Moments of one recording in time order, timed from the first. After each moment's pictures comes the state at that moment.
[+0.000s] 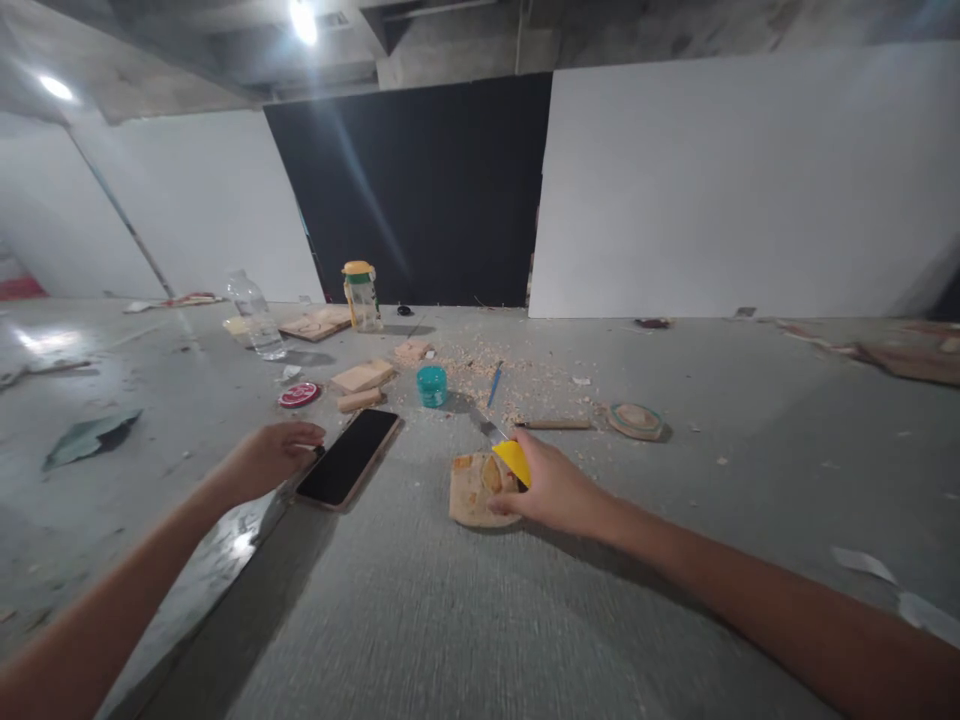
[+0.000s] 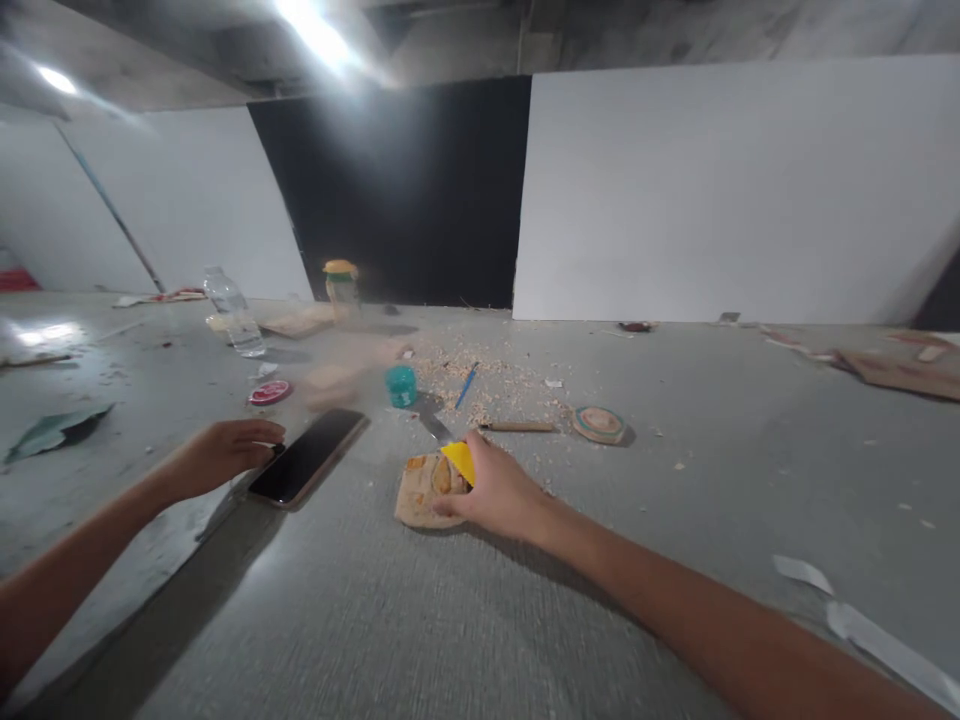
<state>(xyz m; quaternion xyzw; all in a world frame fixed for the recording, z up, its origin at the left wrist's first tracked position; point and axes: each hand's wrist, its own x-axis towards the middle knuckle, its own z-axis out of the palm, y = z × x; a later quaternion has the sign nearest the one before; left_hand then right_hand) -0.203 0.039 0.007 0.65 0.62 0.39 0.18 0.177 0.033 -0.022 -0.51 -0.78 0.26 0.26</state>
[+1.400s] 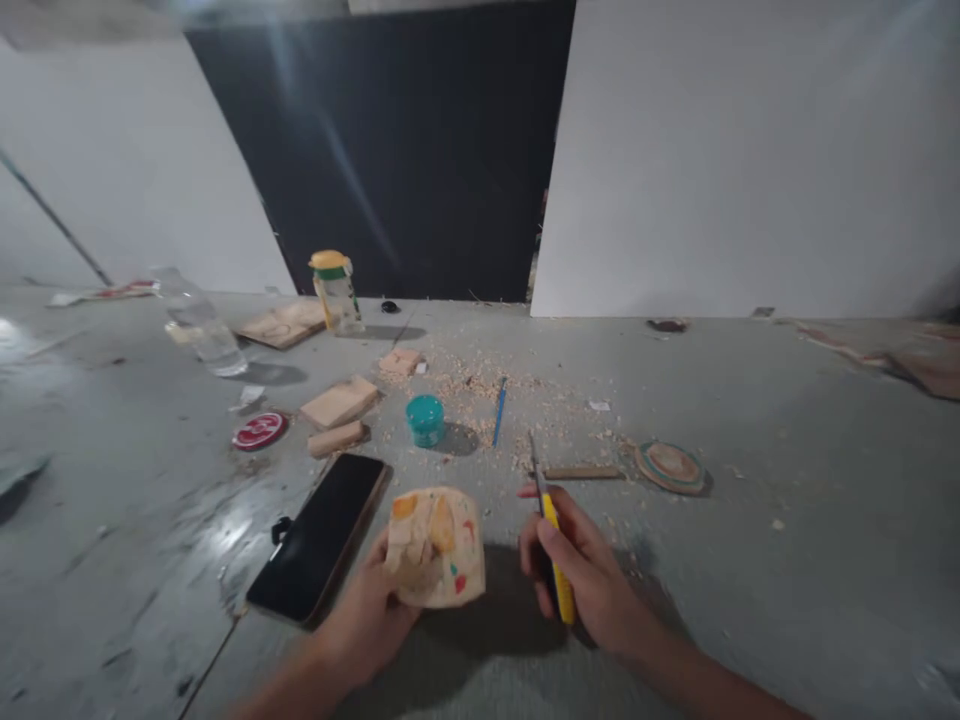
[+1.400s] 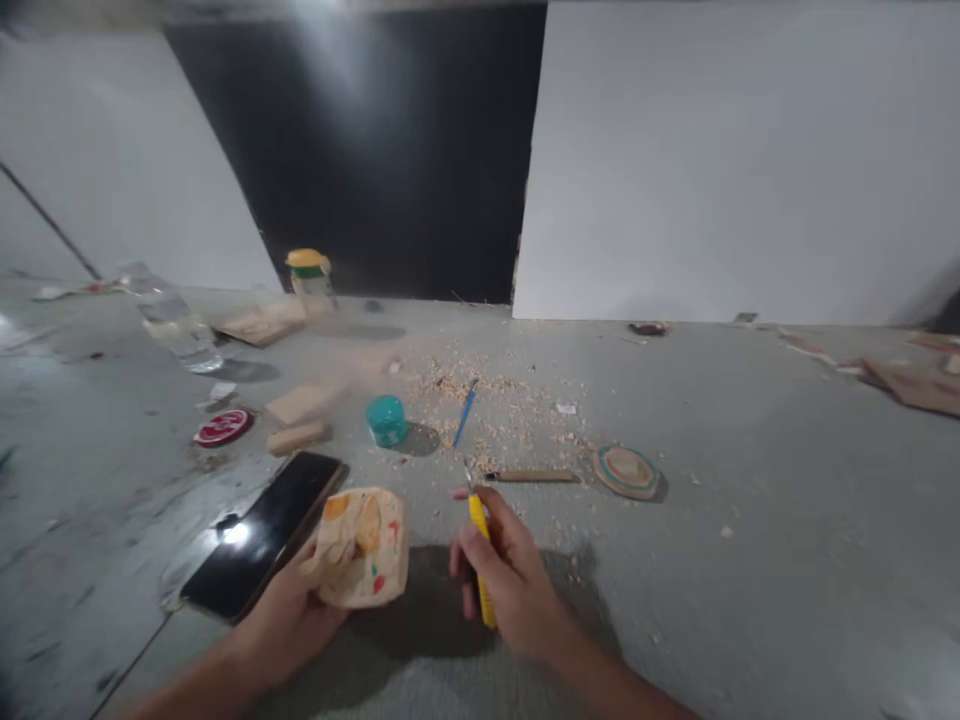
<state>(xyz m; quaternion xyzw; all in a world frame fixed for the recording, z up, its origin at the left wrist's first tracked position) -0.055 0.028 -0.029 0.24 0.41 0.51 0.72 0.157 0.037 -0.024 -0.42 -0.52 0.61 0.44</state>
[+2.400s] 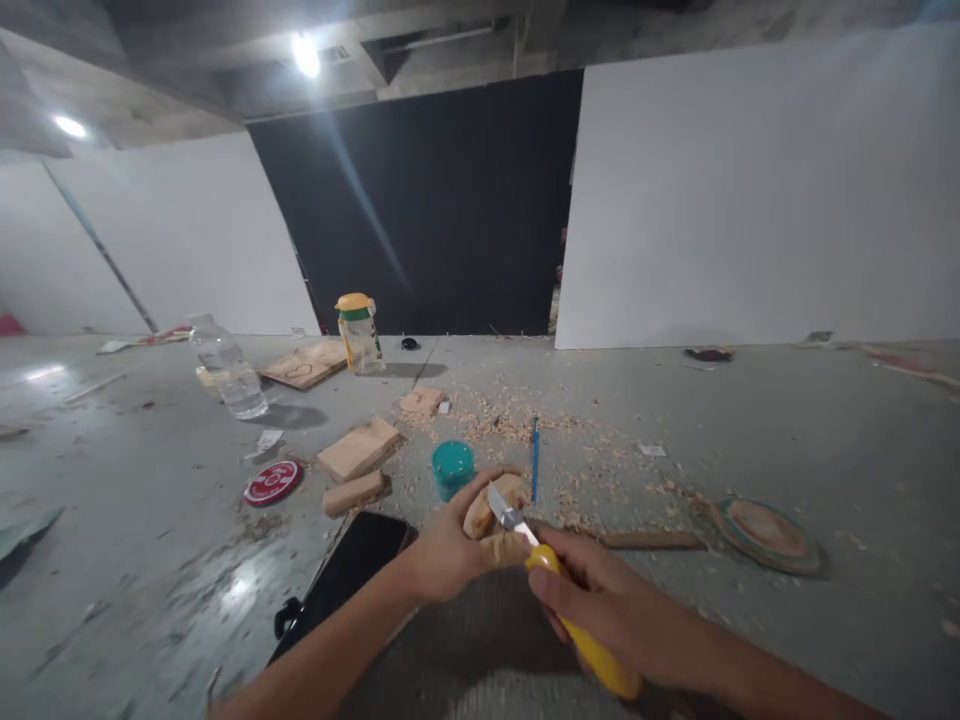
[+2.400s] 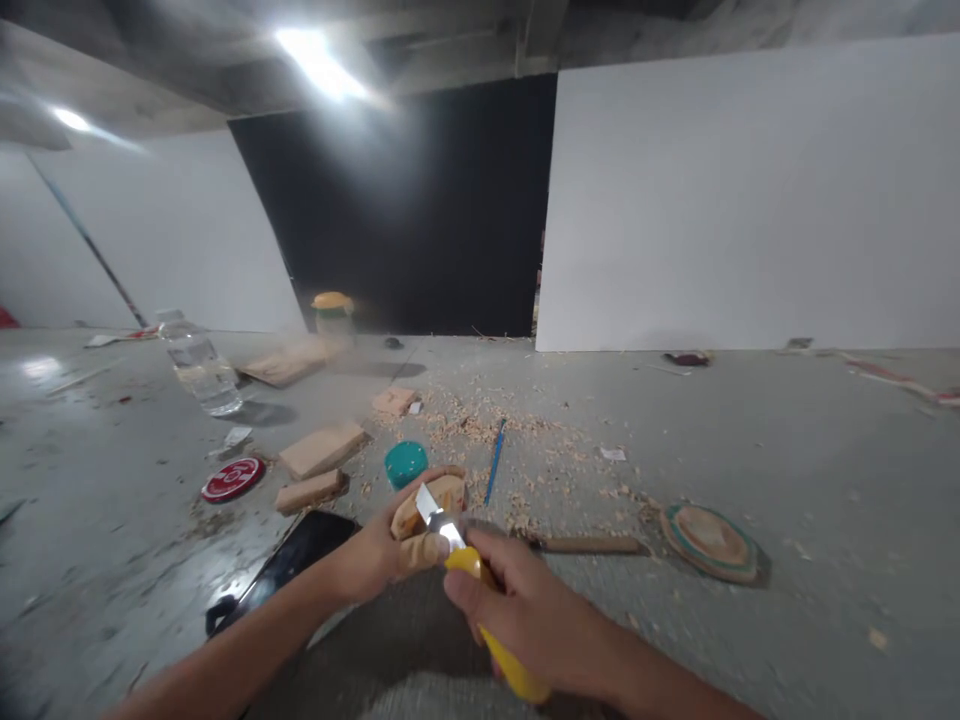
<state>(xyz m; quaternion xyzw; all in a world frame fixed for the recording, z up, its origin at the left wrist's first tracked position) -0.046 0.133 -0.016 0.55 0.25 0.40 0.69 0.143 0.095 -0.006 -0.40 -0.66 0.60 0.21</state>
